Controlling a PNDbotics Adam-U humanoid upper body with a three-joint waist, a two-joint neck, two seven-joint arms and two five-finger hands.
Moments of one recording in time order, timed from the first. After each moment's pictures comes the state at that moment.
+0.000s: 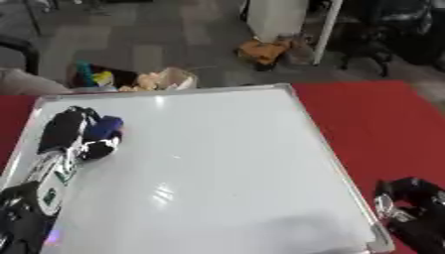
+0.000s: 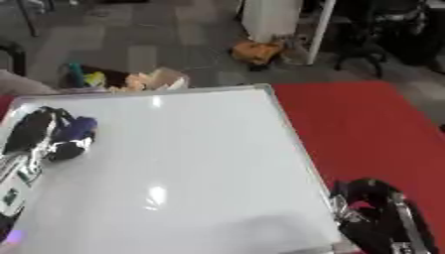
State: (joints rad) left arm -0.92 0.38 -0.03 -0.80 -1.02 0.19 0.16; right arm -0.05 -0.30 0.09 -1.98 -0.08 0.11 -0.27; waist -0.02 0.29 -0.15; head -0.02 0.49
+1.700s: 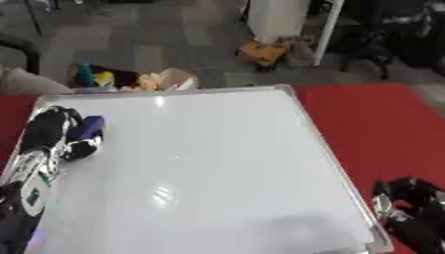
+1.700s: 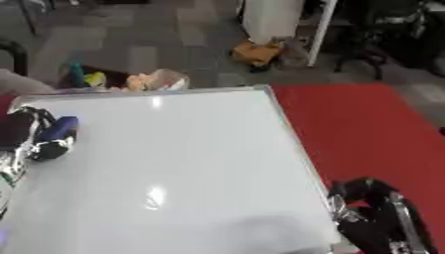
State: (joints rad) left arm -0.94 0.37 -0.03 -0.79 -1.05 0.18 0.15; right arm -0.05 -0.30 0.09 -1.98 -0.08 0.10 -0.27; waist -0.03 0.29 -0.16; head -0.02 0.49
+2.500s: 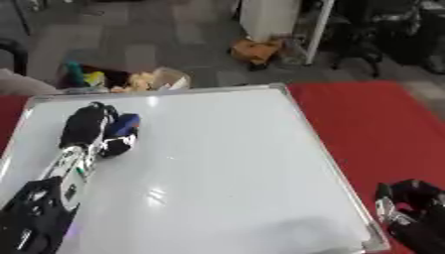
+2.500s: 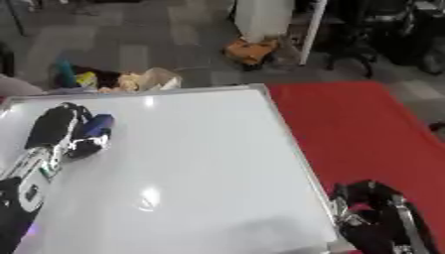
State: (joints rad) left arm -0.99 0.30 -0.05 -0.79 -1.11 0.14 0.15; right arm -0.06 -0.29 0.09 -1.98 -0.08 0.11 -0.26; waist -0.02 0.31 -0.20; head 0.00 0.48
